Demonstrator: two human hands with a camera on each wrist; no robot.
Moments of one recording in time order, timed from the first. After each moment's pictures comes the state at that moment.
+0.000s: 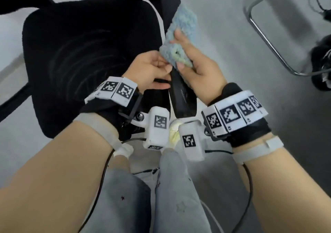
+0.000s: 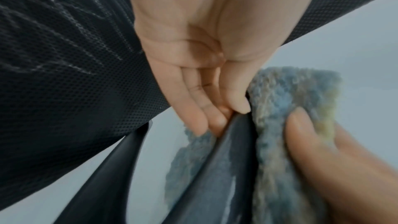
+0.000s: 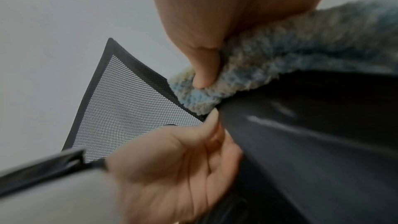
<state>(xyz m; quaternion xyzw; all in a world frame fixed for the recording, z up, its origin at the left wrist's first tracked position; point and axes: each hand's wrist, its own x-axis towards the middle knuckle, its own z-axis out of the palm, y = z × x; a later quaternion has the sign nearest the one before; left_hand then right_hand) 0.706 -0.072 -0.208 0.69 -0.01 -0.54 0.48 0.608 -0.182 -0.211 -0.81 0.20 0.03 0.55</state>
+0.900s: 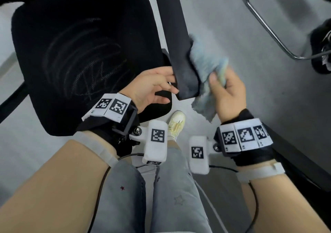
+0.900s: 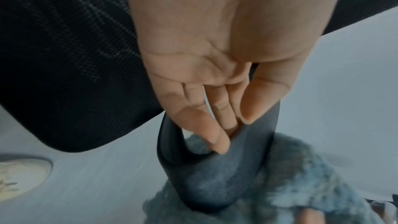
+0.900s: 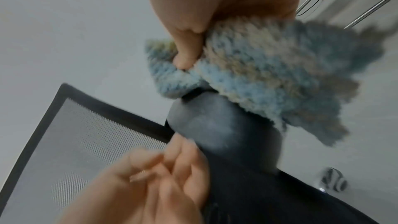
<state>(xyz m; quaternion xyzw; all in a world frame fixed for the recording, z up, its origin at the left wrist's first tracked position) 0.673 -0.037 -0.210 0.59 -0.03 -0.66 0.47 0.532 -0.151 -0.217 -0.67 0.41 -0.13 0.60</state>
